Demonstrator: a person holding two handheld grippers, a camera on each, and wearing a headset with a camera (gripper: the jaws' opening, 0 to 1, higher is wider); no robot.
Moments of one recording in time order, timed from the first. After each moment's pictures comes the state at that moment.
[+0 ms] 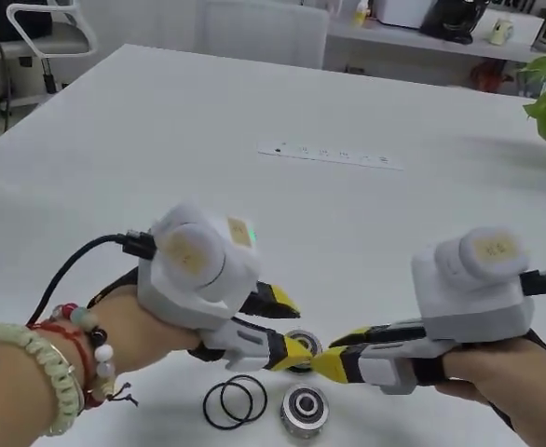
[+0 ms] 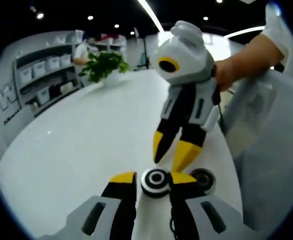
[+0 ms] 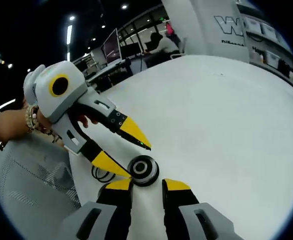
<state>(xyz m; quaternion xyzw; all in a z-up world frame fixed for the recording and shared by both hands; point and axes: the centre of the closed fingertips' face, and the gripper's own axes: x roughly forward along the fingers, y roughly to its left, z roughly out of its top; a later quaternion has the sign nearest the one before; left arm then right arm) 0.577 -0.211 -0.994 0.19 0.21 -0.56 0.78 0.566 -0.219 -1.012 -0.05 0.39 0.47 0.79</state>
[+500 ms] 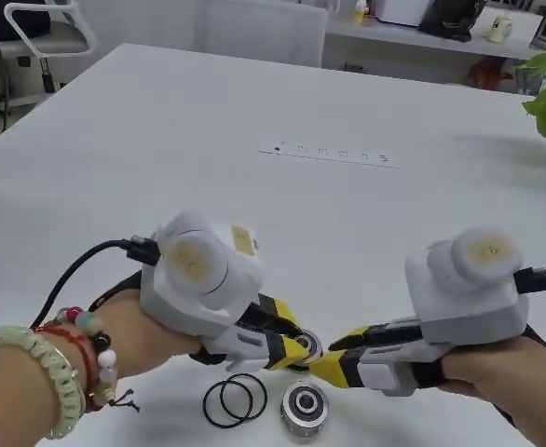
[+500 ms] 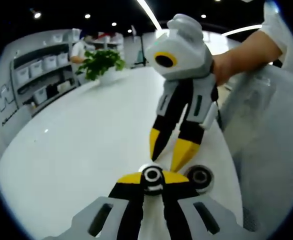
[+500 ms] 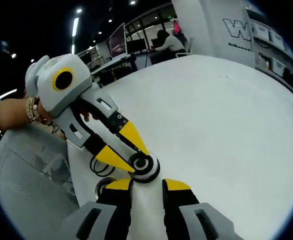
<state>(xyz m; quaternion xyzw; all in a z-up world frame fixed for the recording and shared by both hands) 0.571 -0.212 -1.001 0.20 0.21 -0.56 0.77 0.563 -0.219 -1.017 -0.09 0.39 0.48 0.78</state>
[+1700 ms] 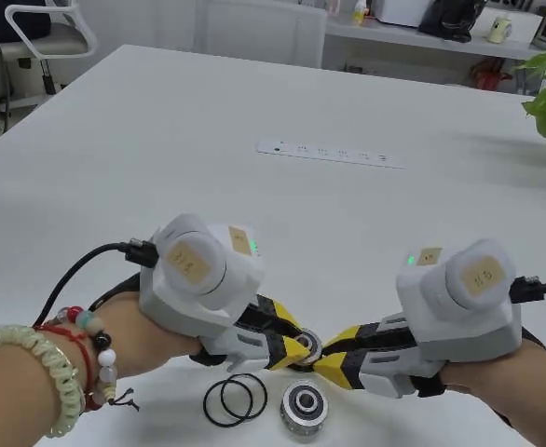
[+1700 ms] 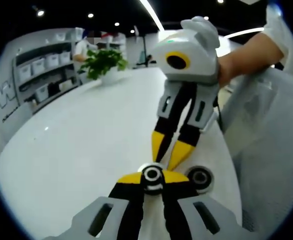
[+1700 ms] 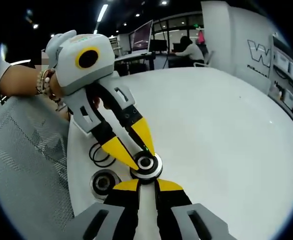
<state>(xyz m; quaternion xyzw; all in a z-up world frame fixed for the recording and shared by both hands) 0.572 -0.212 -1.001 0.19 0.22 -0.56 0.78 0.562 -0.217 -1.019 -0.17 0.33 0.52 0.76</state>
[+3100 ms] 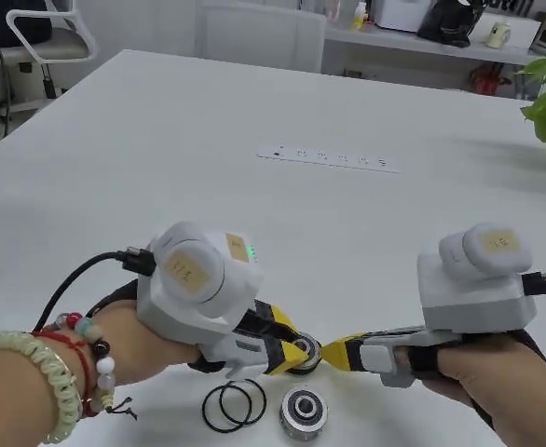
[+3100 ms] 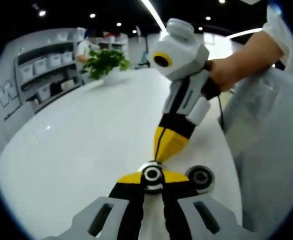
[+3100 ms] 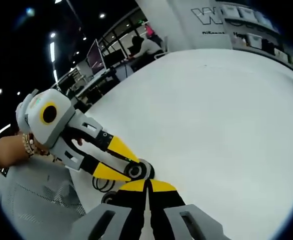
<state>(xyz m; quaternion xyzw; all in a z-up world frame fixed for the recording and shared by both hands) 0.572 -0.210 -1.001 0.19 0.22 -0.55 0.78 0.572 -0.222 -1.011 0.03 0.42 0.42 0.80</state>
